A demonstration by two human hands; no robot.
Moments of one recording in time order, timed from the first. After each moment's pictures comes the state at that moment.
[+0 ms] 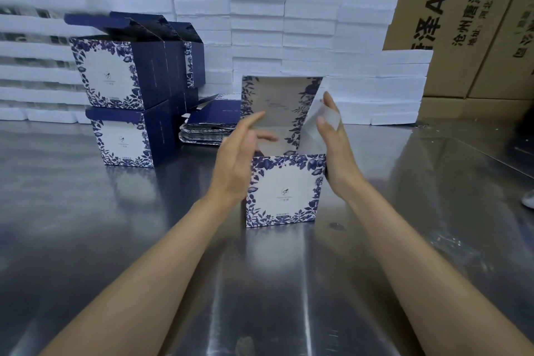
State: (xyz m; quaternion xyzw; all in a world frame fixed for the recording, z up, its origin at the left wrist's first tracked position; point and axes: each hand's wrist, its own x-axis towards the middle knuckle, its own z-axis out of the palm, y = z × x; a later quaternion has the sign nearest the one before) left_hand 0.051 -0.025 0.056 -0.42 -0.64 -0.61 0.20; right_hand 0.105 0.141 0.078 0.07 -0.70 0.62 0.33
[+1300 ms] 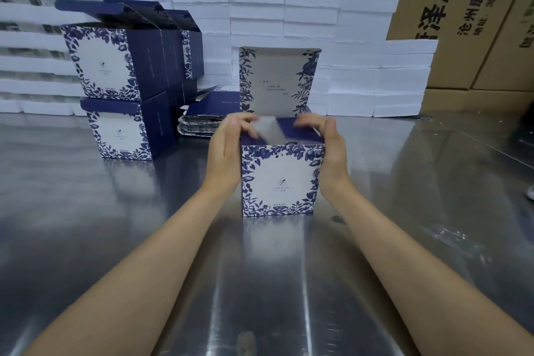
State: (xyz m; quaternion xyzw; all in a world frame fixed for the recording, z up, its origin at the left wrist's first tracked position) left_hand 0.022 -0.021 0.044 -0.34 -0.62 -0.68 0.20; right_hand 0.089 0.132 0.048 0.09 -0.67 0.62 0.40
